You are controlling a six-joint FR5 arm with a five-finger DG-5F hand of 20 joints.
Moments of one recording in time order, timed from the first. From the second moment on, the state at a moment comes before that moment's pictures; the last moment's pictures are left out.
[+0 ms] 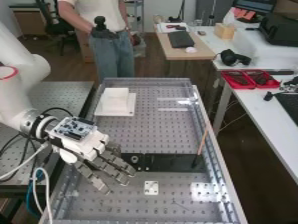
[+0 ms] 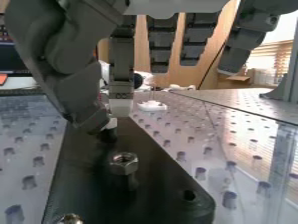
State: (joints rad) arm 1.44 -1.92 -2.27 -2.23 -1.31 -0.76
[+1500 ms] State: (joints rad) arm 1.47 -1.94 -2.29 -2.16 -1.27 -0.77
